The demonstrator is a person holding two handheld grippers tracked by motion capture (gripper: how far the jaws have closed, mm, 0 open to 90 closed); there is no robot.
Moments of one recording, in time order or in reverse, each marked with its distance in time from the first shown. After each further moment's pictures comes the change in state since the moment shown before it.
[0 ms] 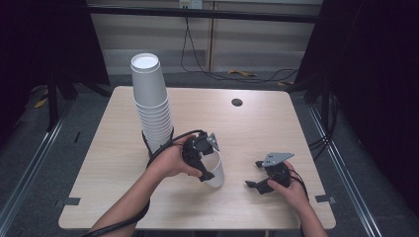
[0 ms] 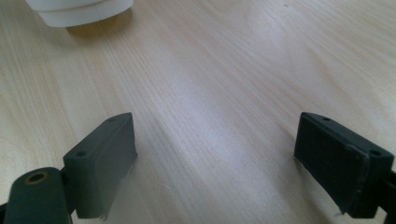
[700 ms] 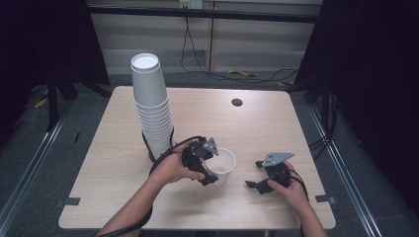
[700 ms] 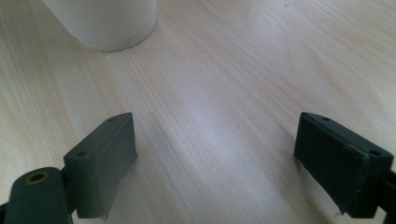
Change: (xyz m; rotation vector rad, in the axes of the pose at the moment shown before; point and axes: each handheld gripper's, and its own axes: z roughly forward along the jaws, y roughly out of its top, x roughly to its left) left arm -0.004 -0.017 0.021 -0.118 -0.004 -0.033; right arm 0.000 0.000 0.000 -0.001 -0.001 0.000
